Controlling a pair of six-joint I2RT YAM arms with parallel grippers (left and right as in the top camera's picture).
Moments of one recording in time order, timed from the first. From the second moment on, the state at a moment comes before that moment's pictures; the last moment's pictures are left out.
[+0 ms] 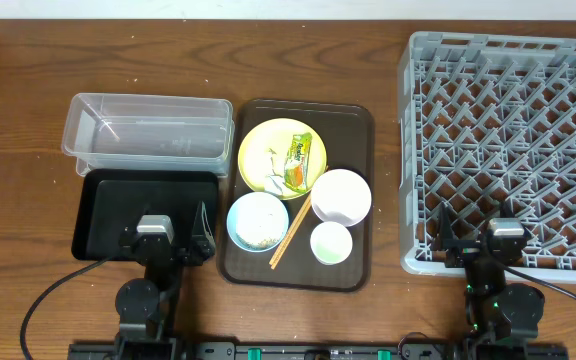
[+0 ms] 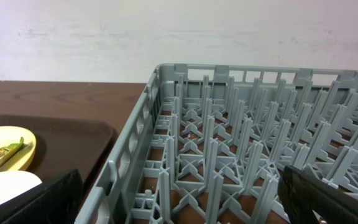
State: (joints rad) left arm -0.06 0.01 0.01 -0.11 -0.01 -0.11; right arm -0.04 0.01 0.01 -0.06 -0.07 0.01
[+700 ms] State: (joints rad) left arm -0.06 0.01 0.01 -0.11 -0.01 -0.11; right arm -0.04 0.01 0.01 -0.06 -0.07 0.01
